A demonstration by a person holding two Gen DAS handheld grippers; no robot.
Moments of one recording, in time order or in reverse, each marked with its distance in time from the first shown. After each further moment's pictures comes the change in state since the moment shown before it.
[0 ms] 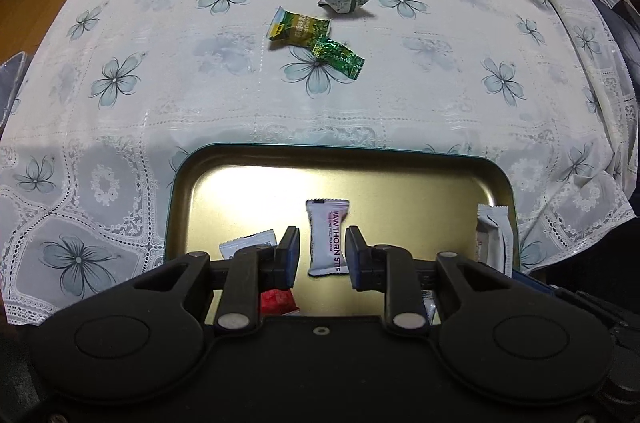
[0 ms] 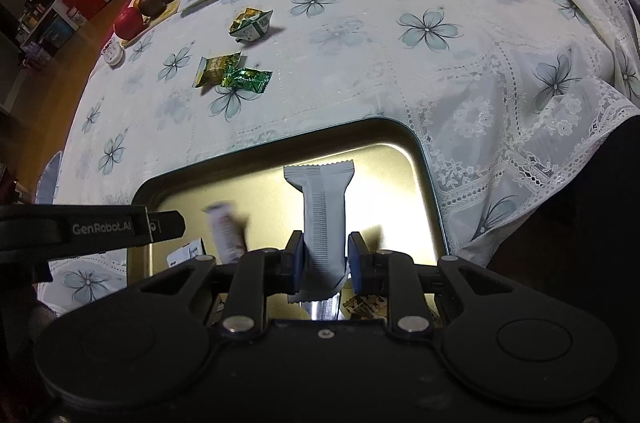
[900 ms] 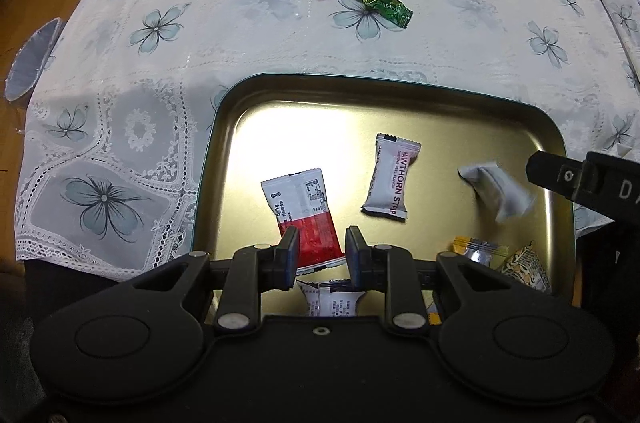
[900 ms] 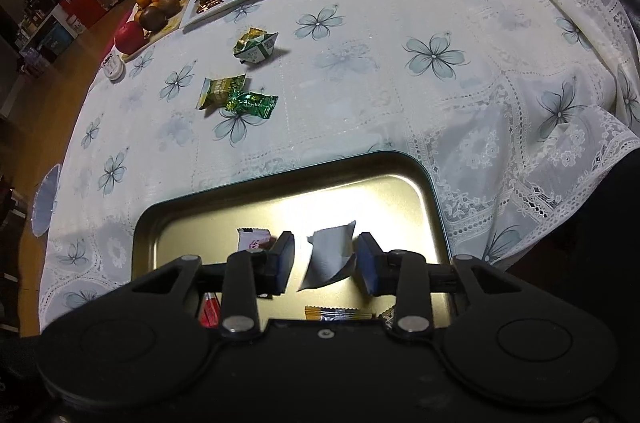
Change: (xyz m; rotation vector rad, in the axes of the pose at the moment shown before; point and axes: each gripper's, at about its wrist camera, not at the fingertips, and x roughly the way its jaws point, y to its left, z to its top) left arm 0.011 0.015 -0.039 -0.034 0.043 0.113; right arm -0.001 0.012 0.015 -0.009 -0.044 -0.008
